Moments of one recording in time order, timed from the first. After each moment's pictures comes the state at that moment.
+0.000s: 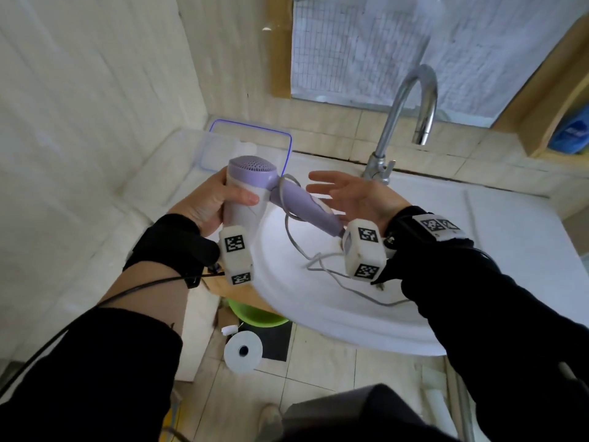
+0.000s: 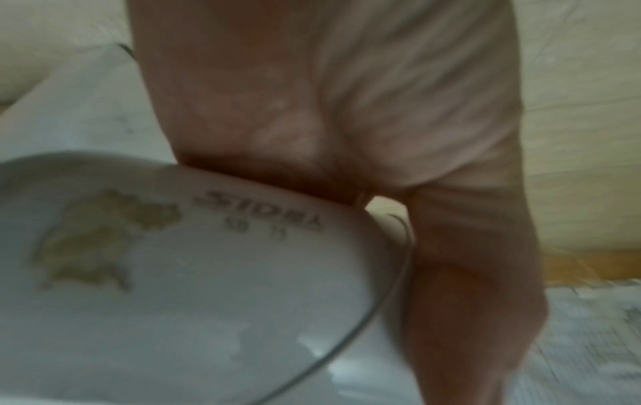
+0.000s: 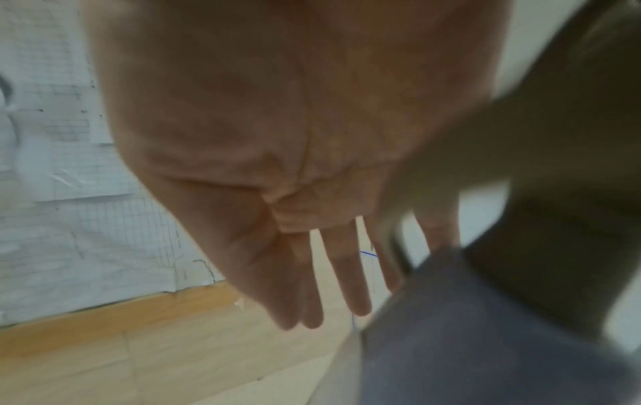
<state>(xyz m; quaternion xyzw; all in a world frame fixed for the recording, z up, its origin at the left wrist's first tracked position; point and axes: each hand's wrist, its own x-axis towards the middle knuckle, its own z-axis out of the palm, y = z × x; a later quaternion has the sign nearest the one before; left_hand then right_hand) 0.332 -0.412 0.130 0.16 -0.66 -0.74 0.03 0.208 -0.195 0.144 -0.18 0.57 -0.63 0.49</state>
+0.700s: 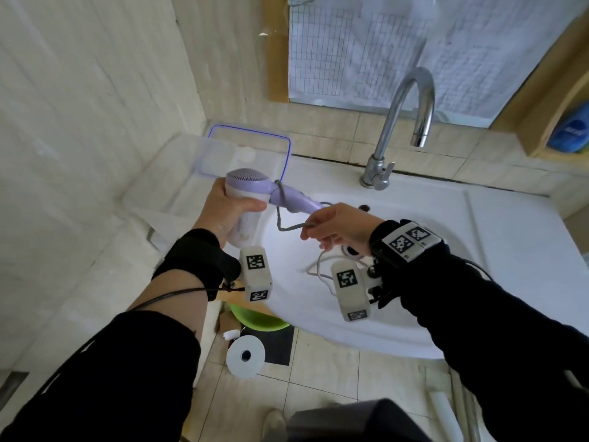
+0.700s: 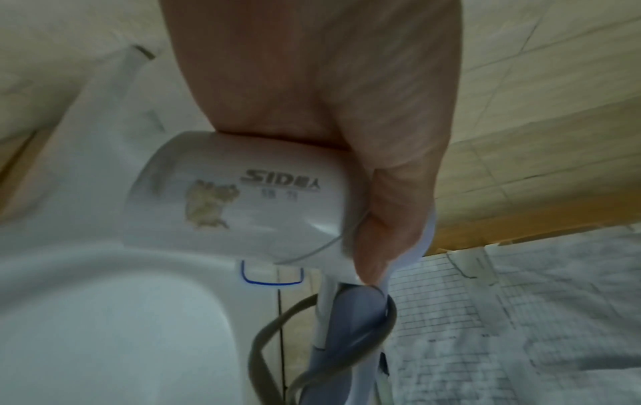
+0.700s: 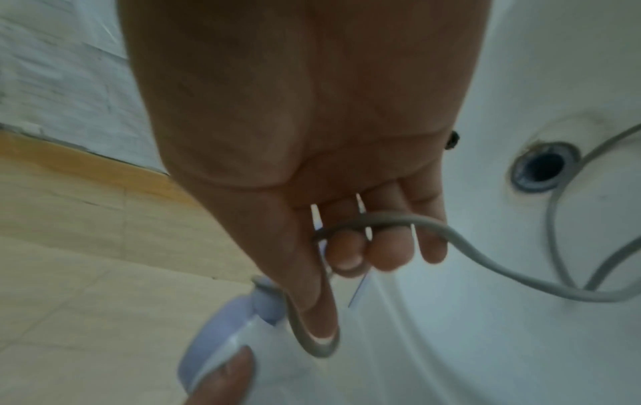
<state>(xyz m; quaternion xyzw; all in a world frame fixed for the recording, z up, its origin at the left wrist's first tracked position) 0.317 -0.411 0.098 0.29 -0.69 -0.65 0.14 0.231 -0.208 0.126 -0.25 0.75 -0.43 0.43</state>
